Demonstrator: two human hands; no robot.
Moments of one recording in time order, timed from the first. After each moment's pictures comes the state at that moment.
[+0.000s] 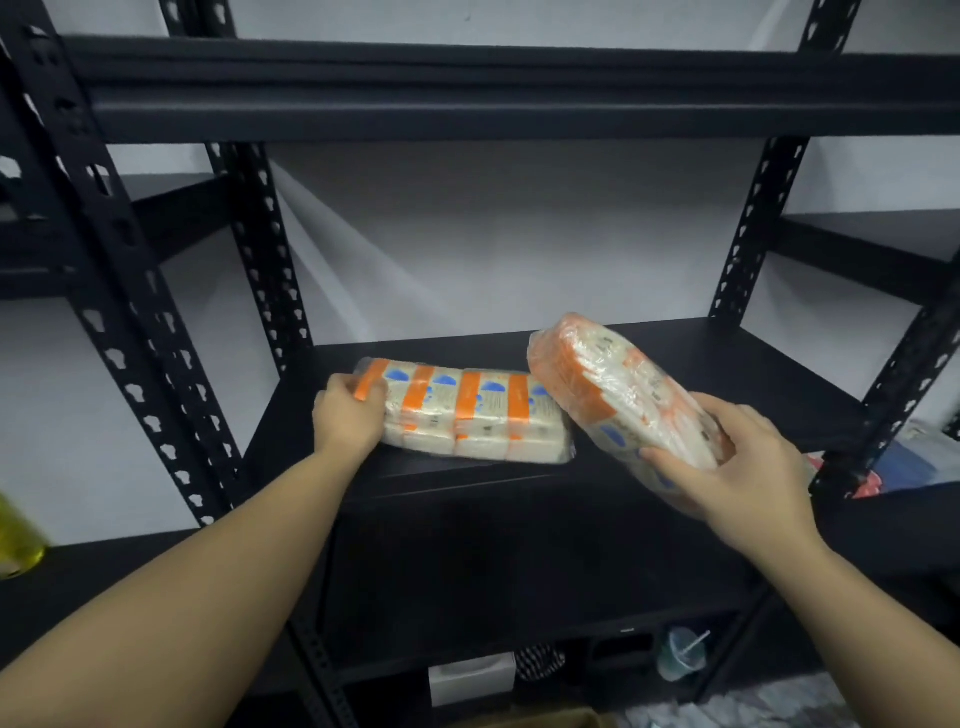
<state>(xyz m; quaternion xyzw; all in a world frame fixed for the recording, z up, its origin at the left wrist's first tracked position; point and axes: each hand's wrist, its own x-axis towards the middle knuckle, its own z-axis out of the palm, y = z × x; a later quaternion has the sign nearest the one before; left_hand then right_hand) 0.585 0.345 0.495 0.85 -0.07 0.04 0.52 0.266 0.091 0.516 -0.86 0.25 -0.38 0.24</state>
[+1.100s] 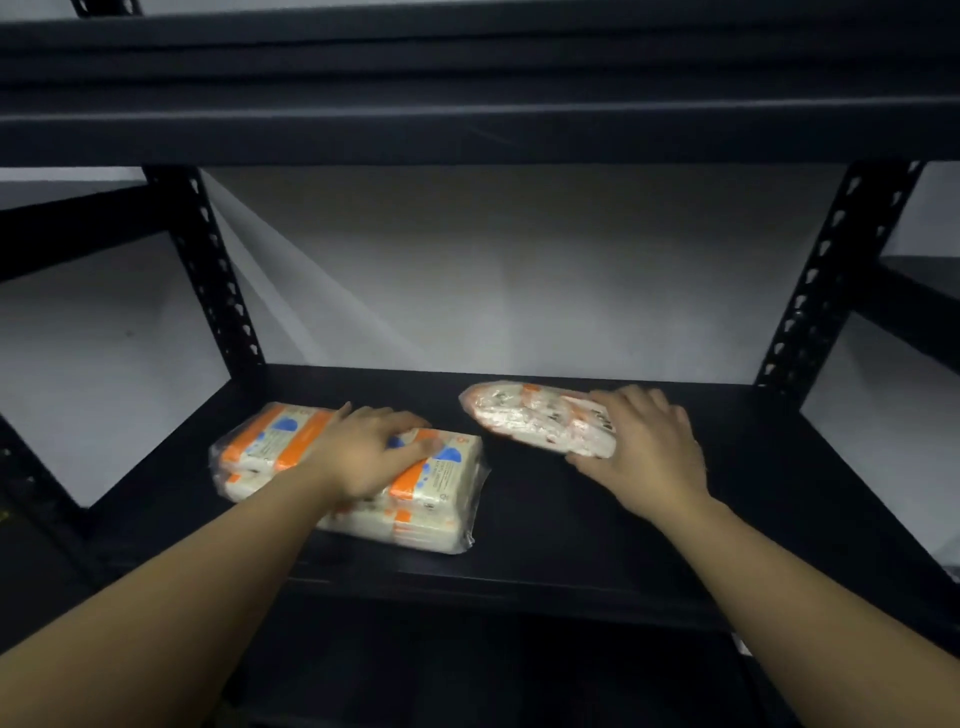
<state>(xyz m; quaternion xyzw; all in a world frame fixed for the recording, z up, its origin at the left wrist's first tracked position) 0.560 0.174 0.528 0.96 -0.25 -0.04 0.12 0.445 -0.140 0.497 -0.96 0.07 -0.27 0.08</state>
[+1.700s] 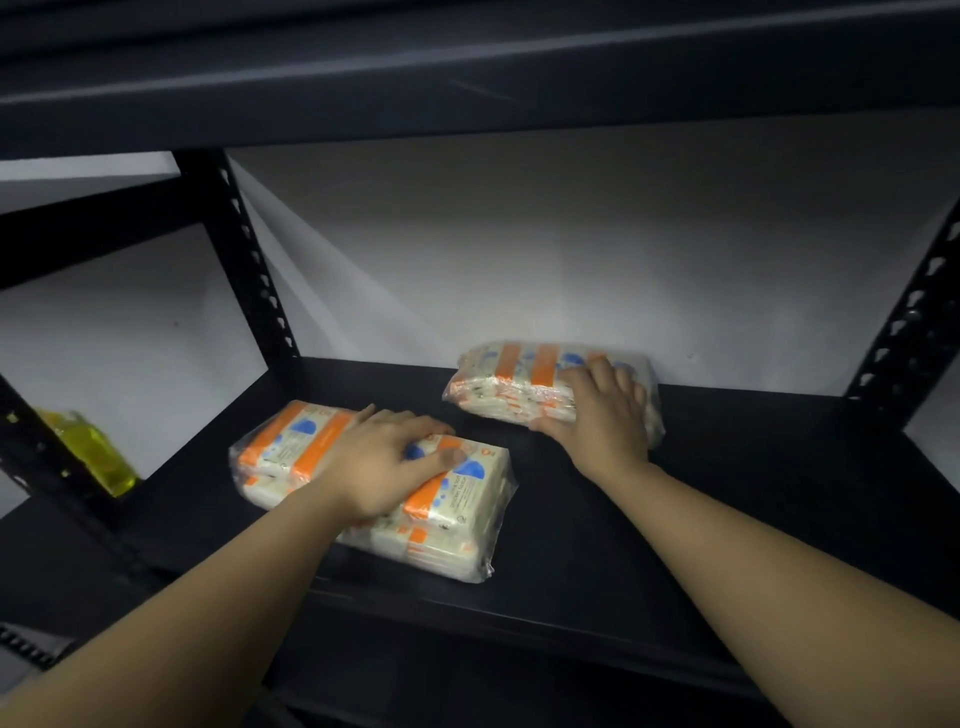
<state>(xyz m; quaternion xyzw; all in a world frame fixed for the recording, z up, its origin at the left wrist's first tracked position) 0.565 0.171 0.521 0.96 -0.23 -0.03 0.15 0.569 -0.114 0.460 -0.95 0.06 -0.30 0.11</state>
